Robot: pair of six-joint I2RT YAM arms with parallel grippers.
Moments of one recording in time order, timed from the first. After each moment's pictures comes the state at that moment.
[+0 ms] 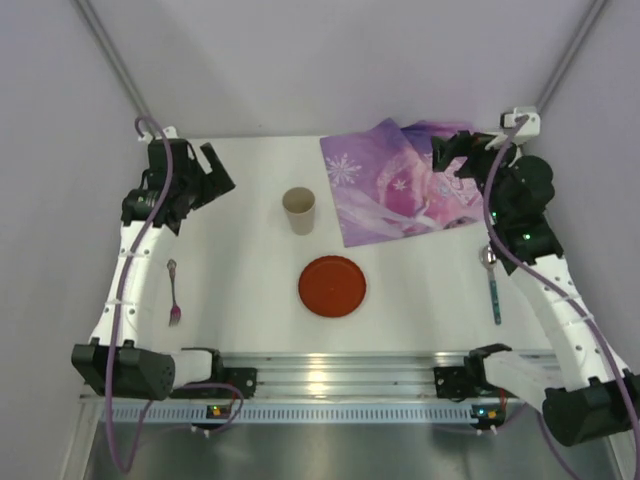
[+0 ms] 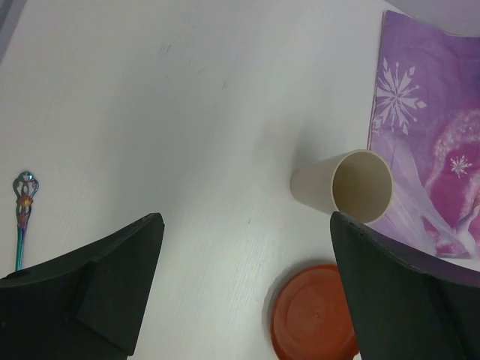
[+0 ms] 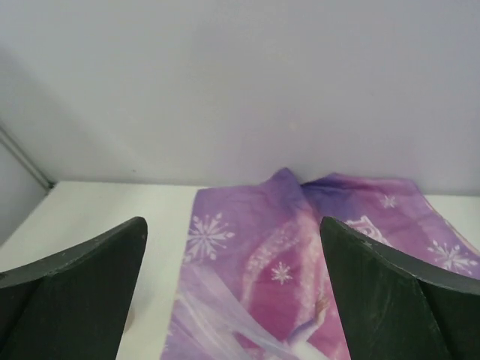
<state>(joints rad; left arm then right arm) -0.07 1.26 1.40 -0.76 -0.10 -0.50 0.22 1.04 0.97 0.19 0.04 0.19</state>
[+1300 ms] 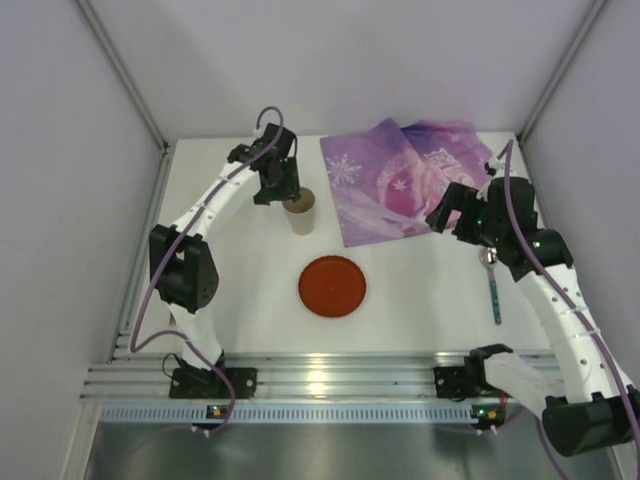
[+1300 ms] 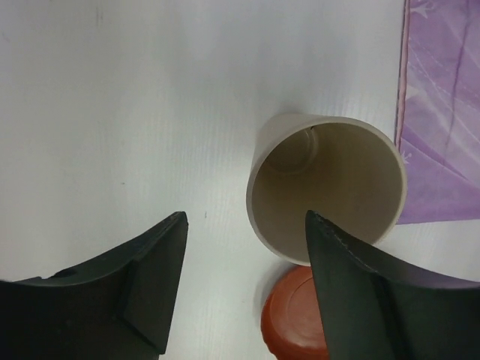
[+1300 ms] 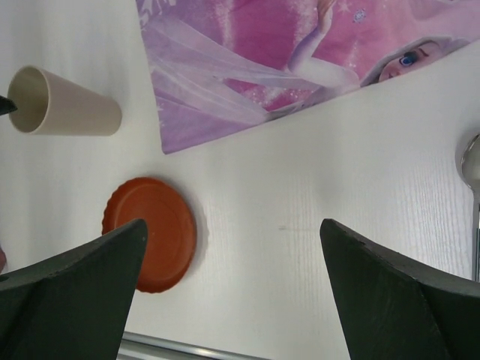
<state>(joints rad) -0.40 1.88 1.78 -0.92 -0.22 -0.48 0.20 0.97 1.09 -0.74 -0.06 0.47</state>
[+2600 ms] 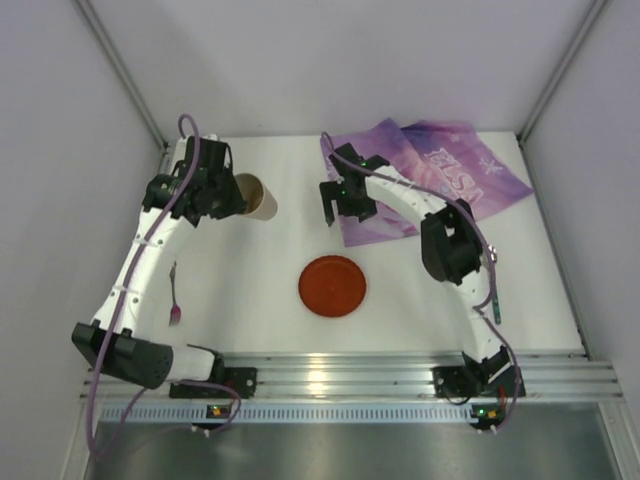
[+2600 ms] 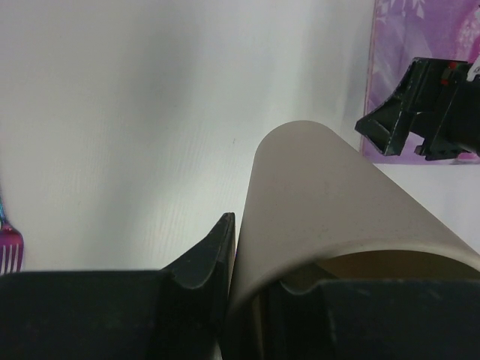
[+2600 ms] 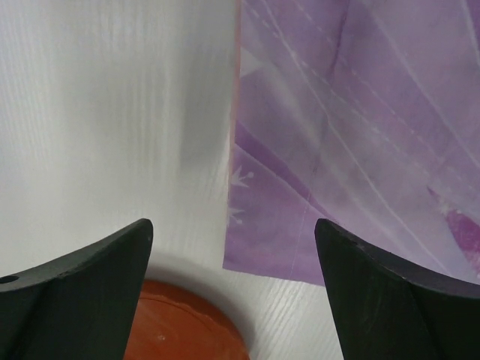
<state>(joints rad) -0.27 1.37 1.57 -1.03 -0.12 -0.55 0.60 2.29 2.01 -0.87 0.00 0.37</state>
